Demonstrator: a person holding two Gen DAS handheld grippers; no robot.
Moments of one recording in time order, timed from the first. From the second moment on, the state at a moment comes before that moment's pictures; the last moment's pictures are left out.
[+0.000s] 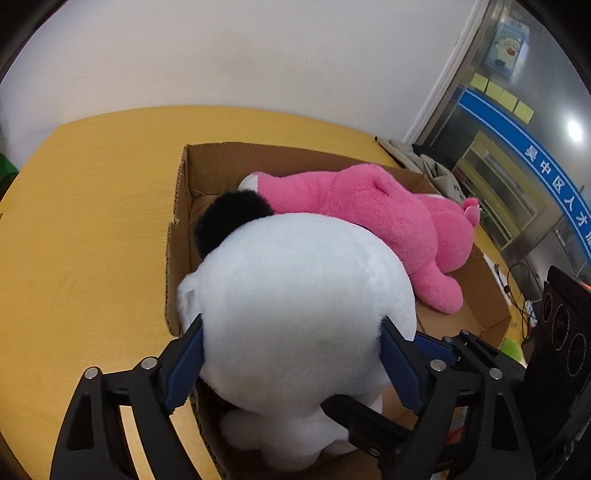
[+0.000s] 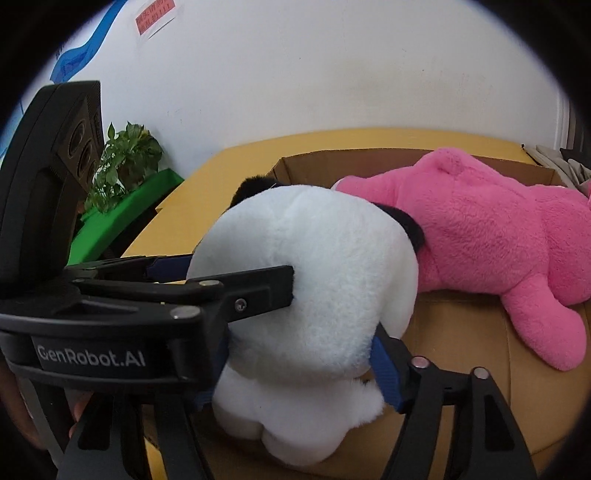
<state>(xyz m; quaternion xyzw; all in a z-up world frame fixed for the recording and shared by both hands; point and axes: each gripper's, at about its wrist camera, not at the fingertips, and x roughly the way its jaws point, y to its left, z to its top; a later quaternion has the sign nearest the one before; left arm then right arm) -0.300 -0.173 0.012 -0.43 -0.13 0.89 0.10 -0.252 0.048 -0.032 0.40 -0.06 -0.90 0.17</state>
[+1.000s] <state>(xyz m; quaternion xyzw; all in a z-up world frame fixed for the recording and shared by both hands) -0.072 -0.043 0.107 -0.29 -0.11 0.95 0.07 -0.075 0.161 0.063 0.29 0.02 -0.96 0.05</state>
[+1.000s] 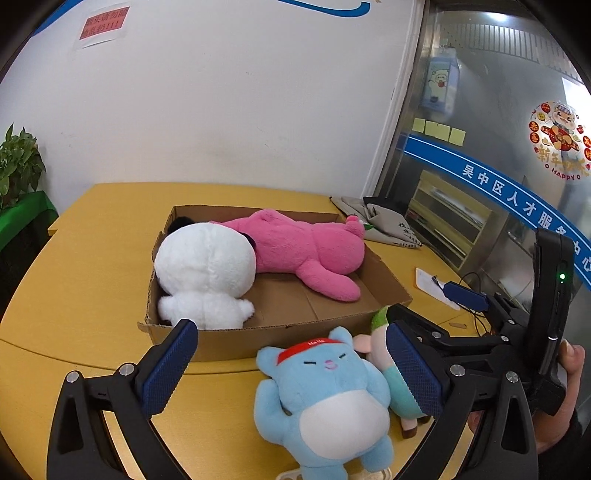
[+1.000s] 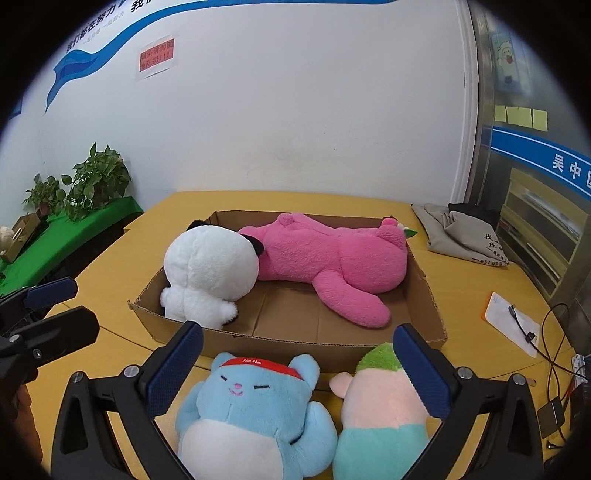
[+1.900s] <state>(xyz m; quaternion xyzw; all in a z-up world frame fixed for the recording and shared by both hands) -0.069 -0.021 0.095 -0.30 -0.11 0.94 0.08 -0.062 0.184 0.053 0.30 0.02 -0.95 0.04</state>
